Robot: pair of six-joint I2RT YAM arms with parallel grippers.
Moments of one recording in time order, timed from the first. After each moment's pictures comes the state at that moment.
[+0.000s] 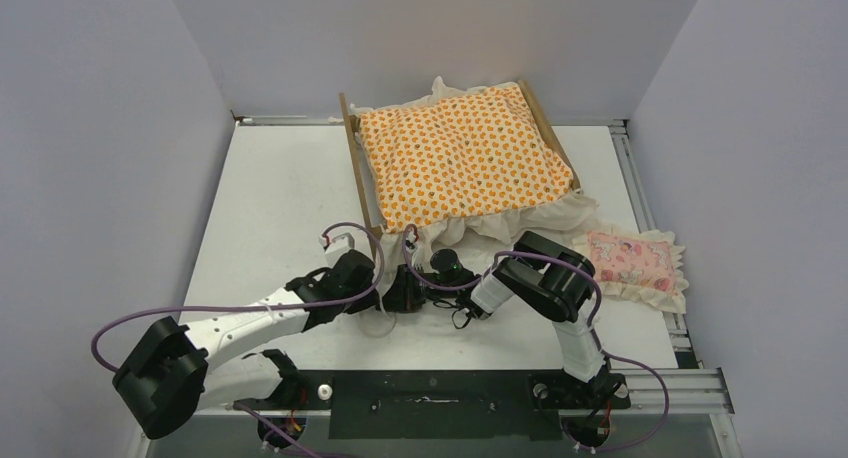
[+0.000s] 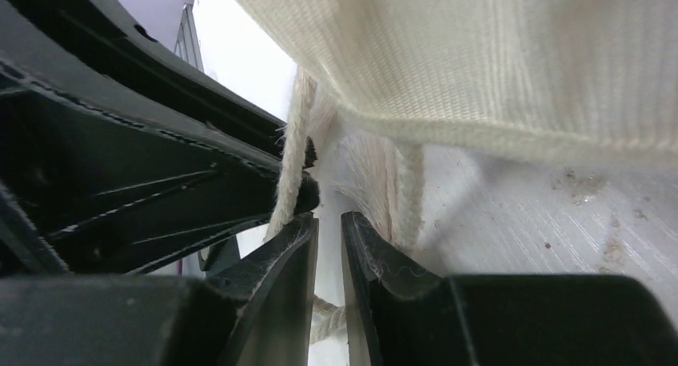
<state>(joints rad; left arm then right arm) -0.78 1.12 0.51 -0.36 -0.29 -1.02 0.91 2.04 0.70 0.97 -0.53 0.85</state>
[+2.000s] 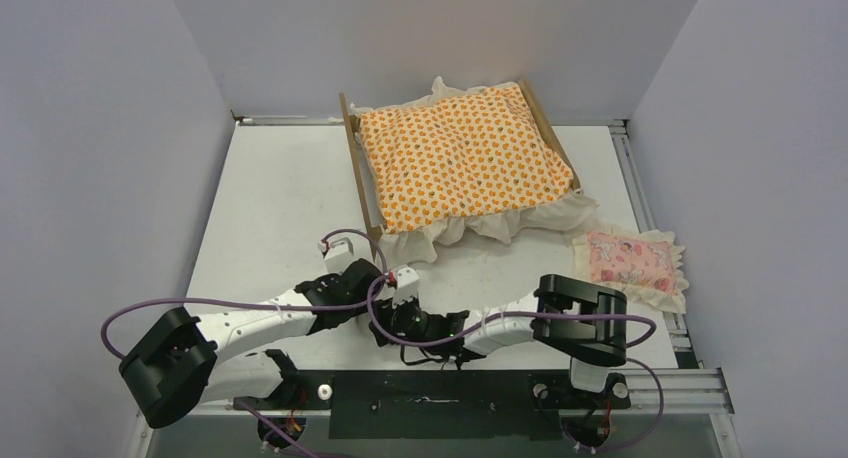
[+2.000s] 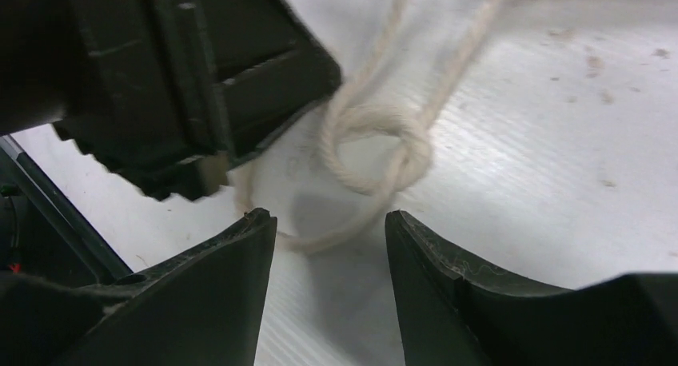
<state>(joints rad) -0.85 1.19 0.48 -0.34 -0.46 -1.09 1.31 1.73 0.71 0.41 0.36 0.71</state>
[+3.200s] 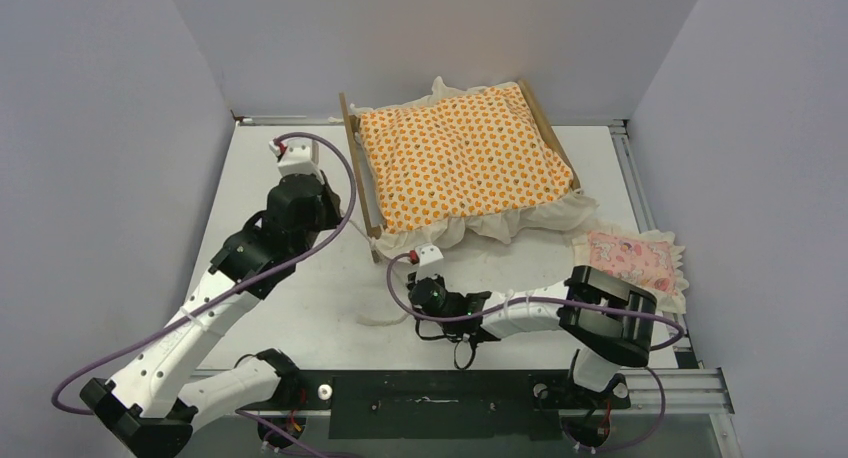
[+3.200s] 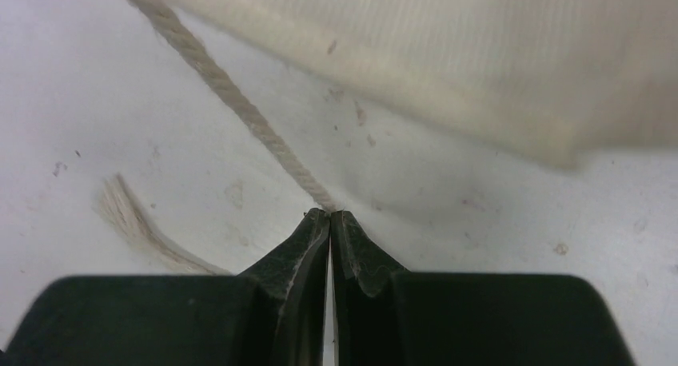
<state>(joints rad) -0.63 0.98 1.10 -0.59 -0.50 -0.54 1.21 1.65 0.68 0.25 0.47 0.60</state>
